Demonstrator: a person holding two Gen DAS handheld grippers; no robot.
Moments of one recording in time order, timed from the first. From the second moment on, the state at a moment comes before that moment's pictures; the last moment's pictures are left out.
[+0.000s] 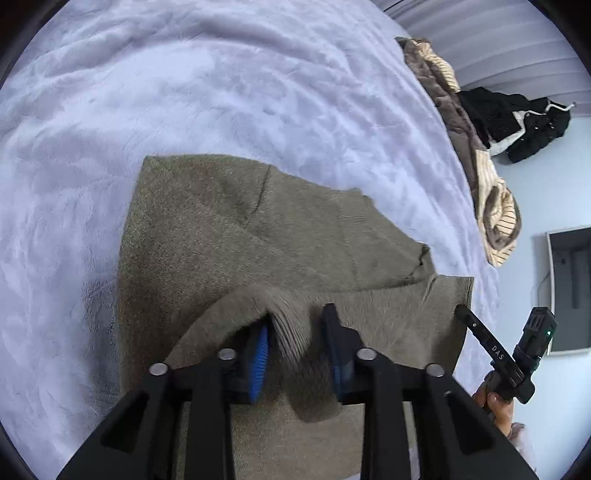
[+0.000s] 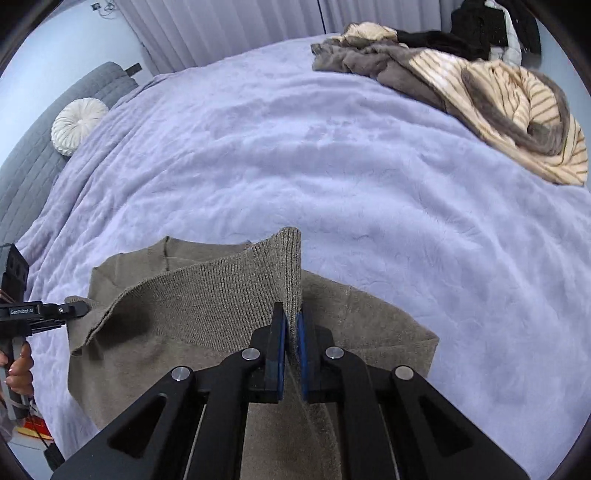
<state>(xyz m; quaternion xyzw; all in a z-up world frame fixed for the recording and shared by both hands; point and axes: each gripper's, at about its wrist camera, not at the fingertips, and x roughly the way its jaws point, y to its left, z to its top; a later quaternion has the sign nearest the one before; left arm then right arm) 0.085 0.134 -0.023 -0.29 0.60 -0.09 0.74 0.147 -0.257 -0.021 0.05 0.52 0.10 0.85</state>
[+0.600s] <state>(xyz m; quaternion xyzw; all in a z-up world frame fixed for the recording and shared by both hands) 0.071 0.106 0.011 -0.15 0.57 -0.12 0.80 0.137 -0.290 -0.026 0.14 0.52 0.07 0.84</state>
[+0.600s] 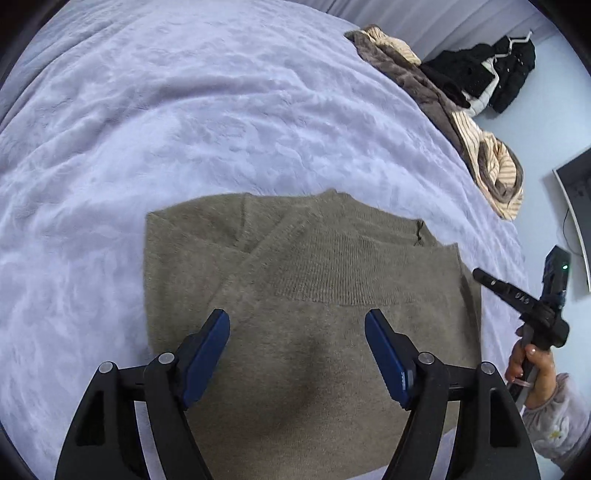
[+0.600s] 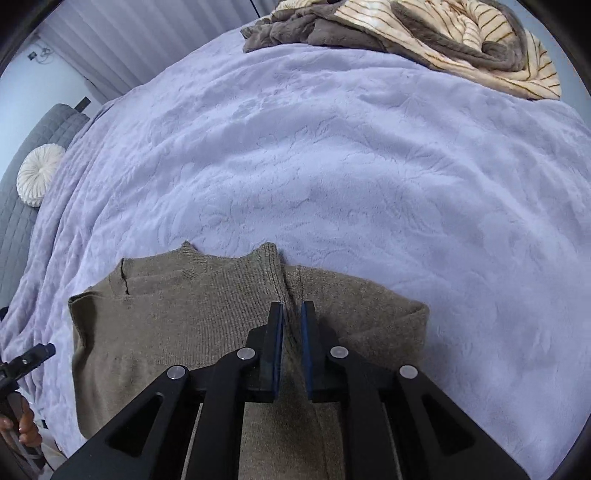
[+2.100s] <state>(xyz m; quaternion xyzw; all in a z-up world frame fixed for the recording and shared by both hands) -0.063 0.166 -0.063 -0.33 0.64 0.03 0.69 -0.085 -0.332 -0.096 0.48 0.58 0.08 0.65</state>
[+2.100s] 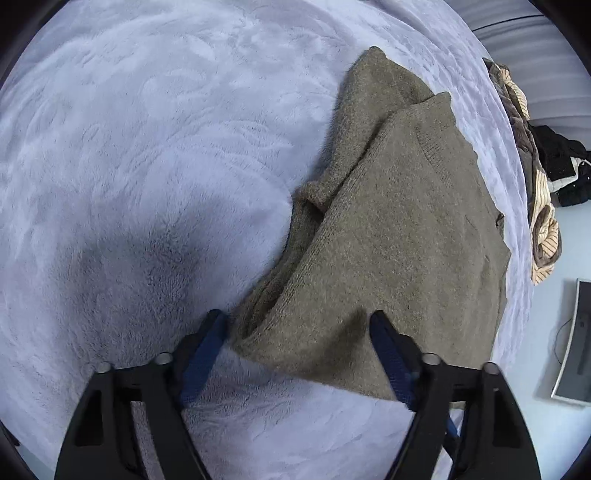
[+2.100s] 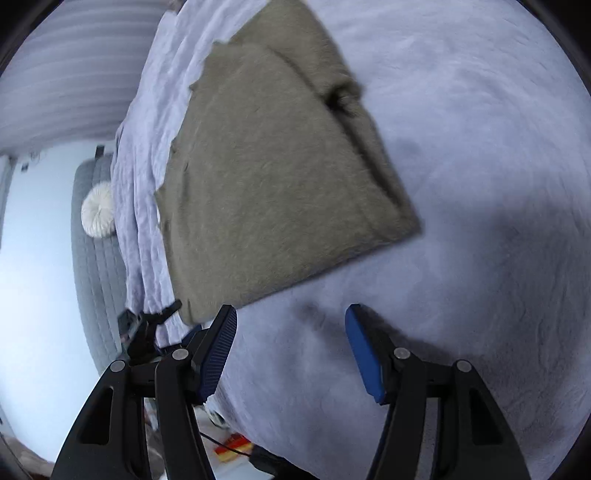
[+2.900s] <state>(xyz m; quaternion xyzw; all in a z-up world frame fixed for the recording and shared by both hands) -0.087 0.189 -0.039 -0.19 0.66 0.00 0.73 -0.093 -0.332 -0.079 0.40 0.58 0.03 0.71</state>
